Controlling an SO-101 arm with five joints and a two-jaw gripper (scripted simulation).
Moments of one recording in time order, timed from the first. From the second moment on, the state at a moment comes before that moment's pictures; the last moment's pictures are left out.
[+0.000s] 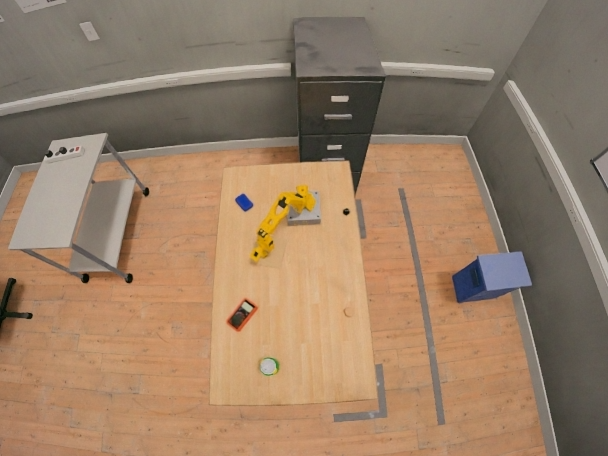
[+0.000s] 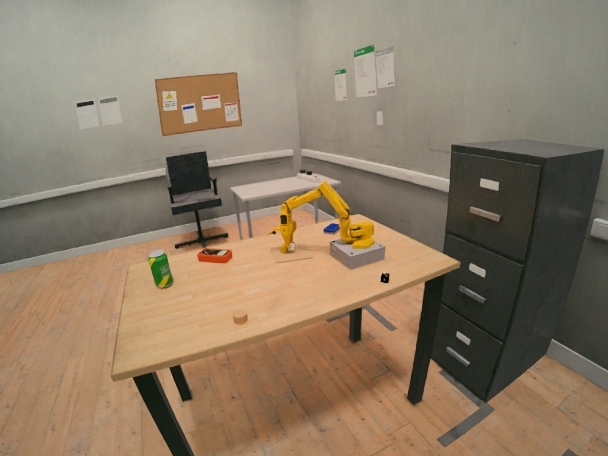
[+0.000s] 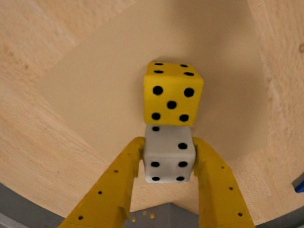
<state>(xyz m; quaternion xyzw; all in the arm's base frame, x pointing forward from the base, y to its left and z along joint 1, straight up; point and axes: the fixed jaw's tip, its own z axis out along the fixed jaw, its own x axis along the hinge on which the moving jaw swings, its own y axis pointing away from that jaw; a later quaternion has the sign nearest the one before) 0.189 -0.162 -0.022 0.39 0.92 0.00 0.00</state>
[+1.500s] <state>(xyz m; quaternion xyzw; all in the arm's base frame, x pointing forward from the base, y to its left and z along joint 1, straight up) 0.189 -0.162 -0.034 0.39 0.92 0.00 0.00</state>
